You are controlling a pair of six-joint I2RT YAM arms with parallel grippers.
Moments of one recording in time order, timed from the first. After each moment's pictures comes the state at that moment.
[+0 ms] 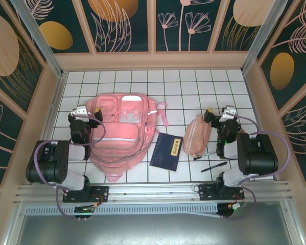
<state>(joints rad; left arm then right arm) -0.01 1.46 0.28 1.00 -0.12 -0.07 -0.04 1.51 0.24 1.11 -0.01 0.13</state>
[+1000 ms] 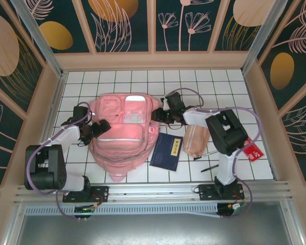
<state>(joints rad) 0.01 1.42 0.70 -0.44 0.27 -0.59 0.56 1.95 1.14 -0.04 -0.40 0.63</state>
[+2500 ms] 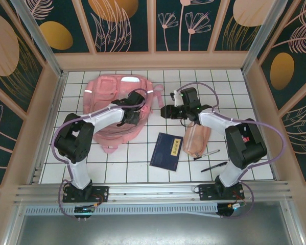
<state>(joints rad) -0.57 1.86 1.27 -0.61 -0.29 -0.30 0.45 1.67 1.00 -0.10 -0.49 0.35</state>
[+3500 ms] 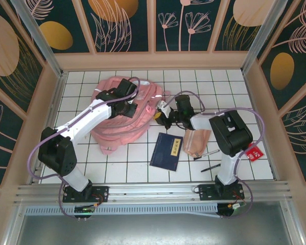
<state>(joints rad) -0.56 1.65 1.41 -0.82 -0.16 -0.16 0.49 1.85 0.92 0.27 -0.71 -0.43</state>
